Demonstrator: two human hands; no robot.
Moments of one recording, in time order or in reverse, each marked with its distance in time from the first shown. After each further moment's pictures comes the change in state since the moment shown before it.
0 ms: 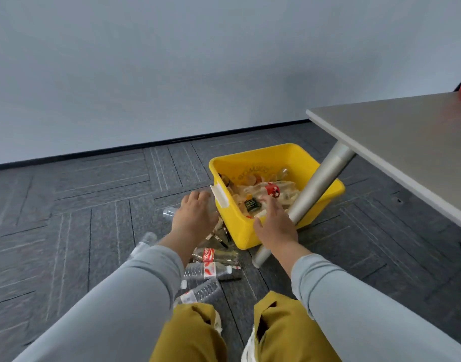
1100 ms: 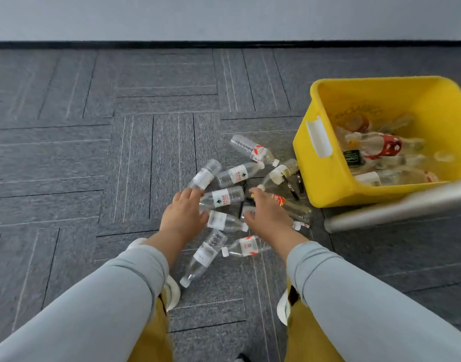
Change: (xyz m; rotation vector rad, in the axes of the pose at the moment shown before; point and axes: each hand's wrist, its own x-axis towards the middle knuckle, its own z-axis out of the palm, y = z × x) left_hand -0.032 -0.269 0.073 0.047 -0.199 -0.344; right_hand 0.031 -0.116 0.251 -0.067 -0.493 -0.276
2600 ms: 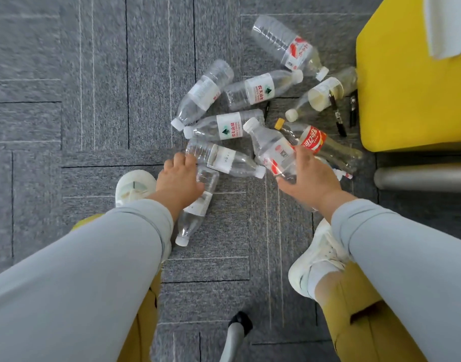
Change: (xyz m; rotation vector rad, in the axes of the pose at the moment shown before) left_hand 0.071 -0.064 0.171 0.197 -0.361 -0.236; right_hand 0.088 0.143 0.115 -0.181 -0.184 -0.056
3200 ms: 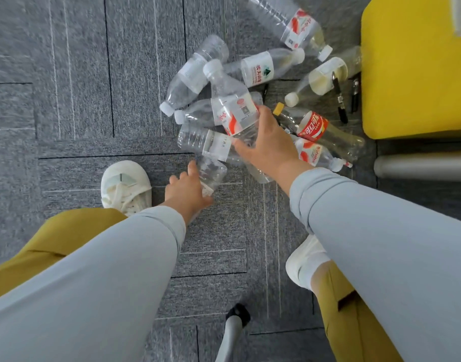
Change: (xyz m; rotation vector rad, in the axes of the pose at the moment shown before) left_hand 0.015 0.004 0.066 -0.135 -0.172 -0.091; right_hand 0.048 -0.068 0.010 0.235 0.106 -0.029
